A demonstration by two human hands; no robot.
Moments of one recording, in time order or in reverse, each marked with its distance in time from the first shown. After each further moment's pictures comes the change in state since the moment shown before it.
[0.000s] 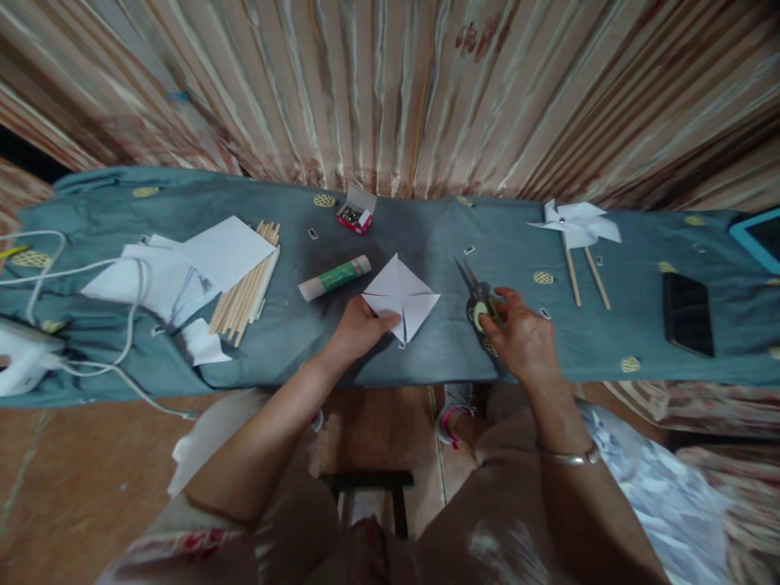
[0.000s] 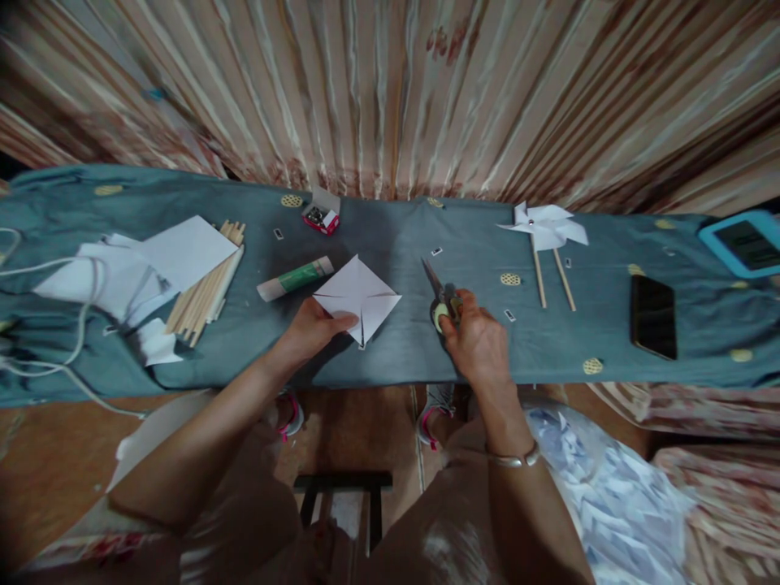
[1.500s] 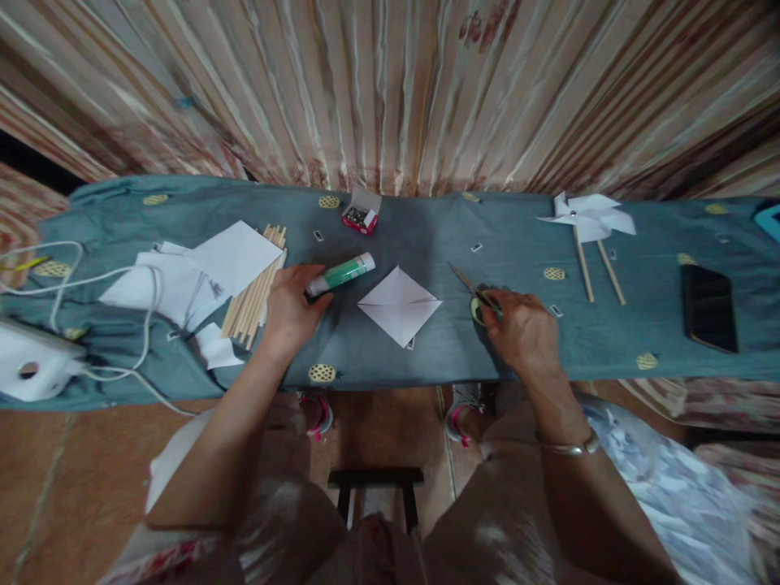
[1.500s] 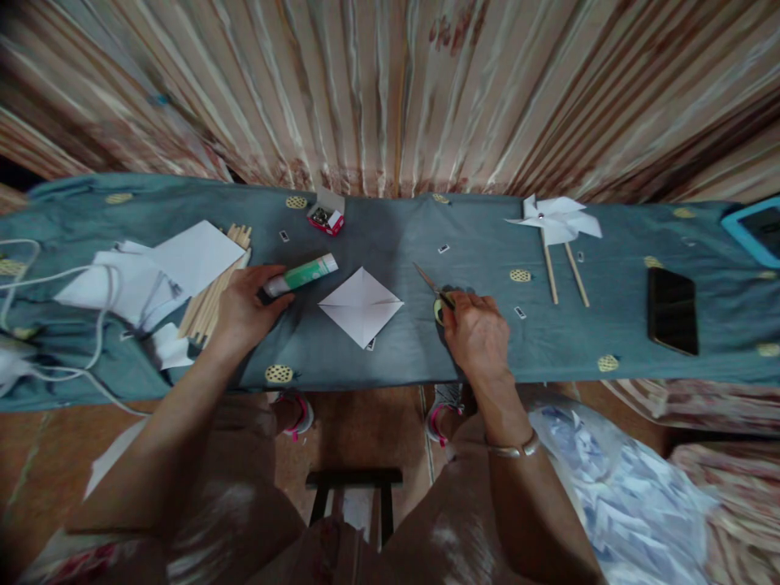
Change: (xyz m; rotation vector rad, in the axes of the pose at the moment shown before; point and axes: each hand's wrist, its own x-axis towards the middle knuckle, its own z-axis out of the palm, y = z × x) left_hand 0.005 0.008 -0.108 0.976 0.312 0.417; right_hand 0.006 -0.021 -0.004 -0.097 -0.002 -0.091
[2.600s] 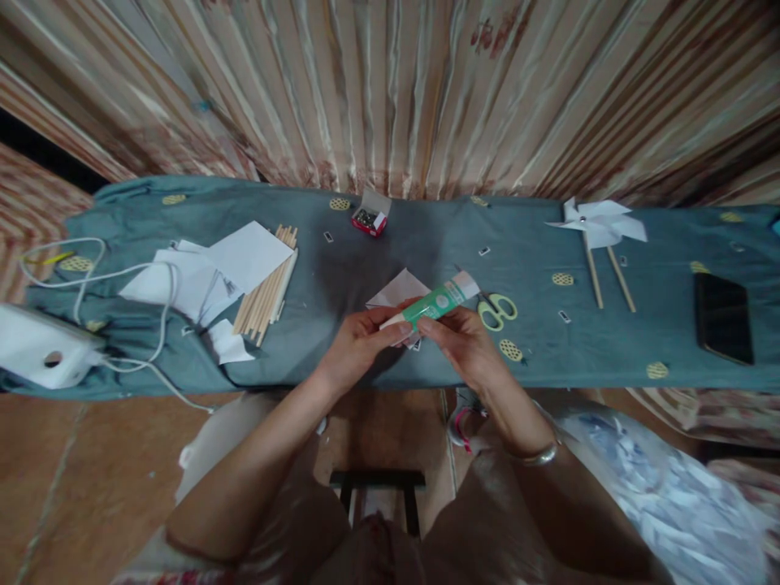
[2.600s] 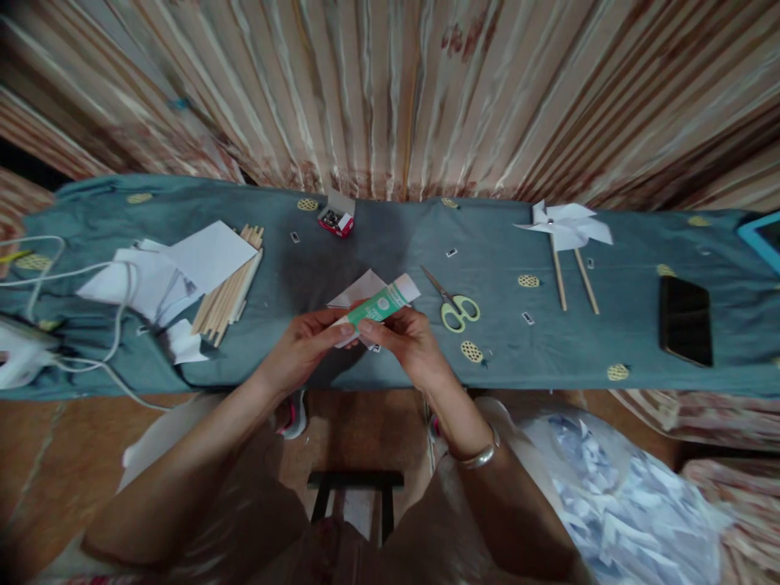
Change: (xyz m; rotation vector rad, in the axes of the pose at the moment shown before) left_hand -0.043 0.090 0.015 -1.215 -0.453 -0.368; right_hand -0.002 -0.094 -0.005 1.863 -0.458 0.106
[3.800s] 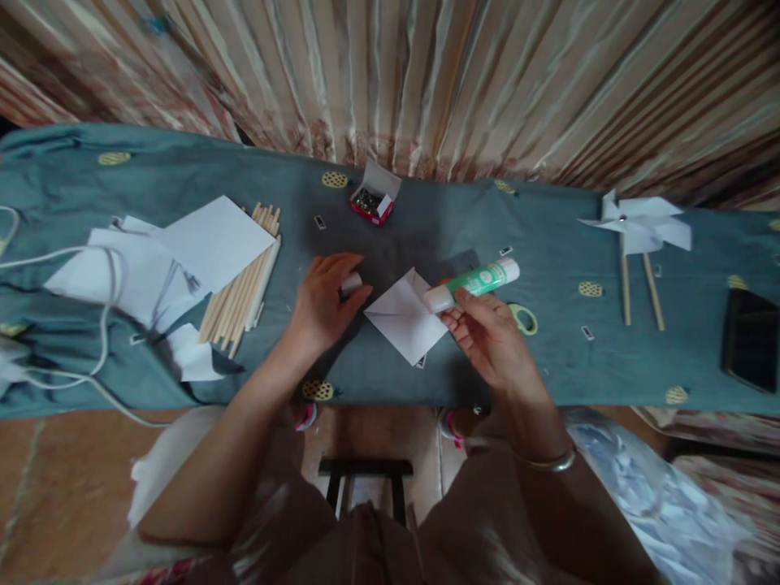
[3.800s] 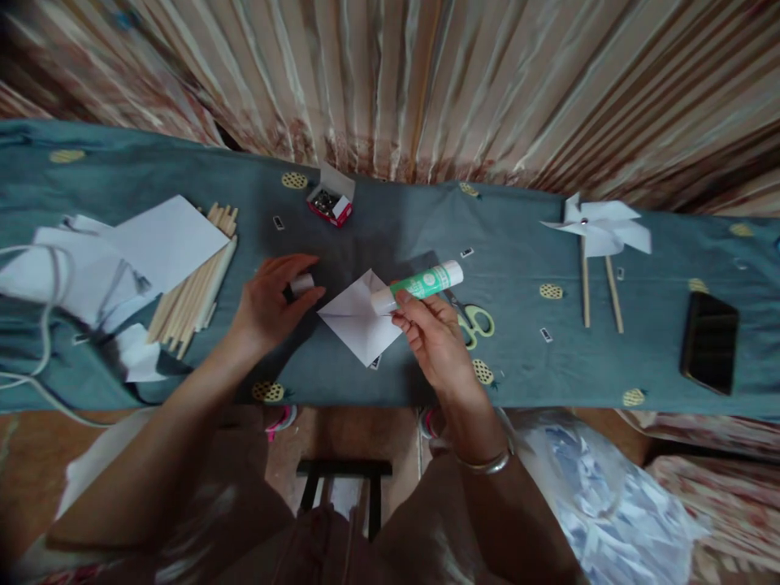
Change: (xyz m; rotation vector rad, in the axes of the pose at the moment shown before) left_hand 0.061 -0.012 -0.080 1.173 0.291 0.503; right_hand 0.034 0.000 -0.030 0.047 0.361 0.085
